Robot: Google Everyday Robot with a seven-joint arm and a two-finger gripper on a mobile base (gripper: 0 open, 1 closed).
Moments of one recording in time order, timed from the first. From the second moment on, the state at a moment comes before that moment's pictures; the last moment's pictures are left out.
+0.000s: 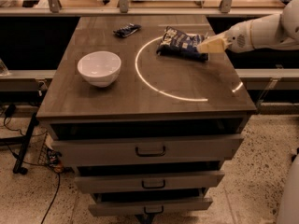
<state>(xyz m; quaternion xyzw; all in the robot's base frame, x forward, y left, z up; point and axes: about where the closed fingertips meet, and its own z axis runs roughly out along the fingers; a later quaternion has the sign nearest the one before) 0.739 -0.204 0.883 -0.36 0.78 0.26 0.45</state>
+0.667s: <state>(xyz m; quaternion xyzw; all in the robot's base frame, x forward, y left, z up) 0.752 -0.193 0.876 -0.36 0.77 0.26 0.46</state>
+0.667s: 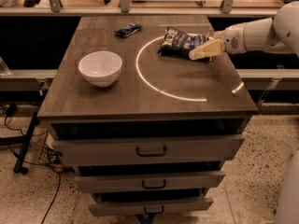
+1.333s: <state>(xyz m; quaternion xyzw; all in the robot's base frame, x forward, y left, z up) 0.780 -0.196 0.865 -0.36 0.76 0.23 0.49</state>
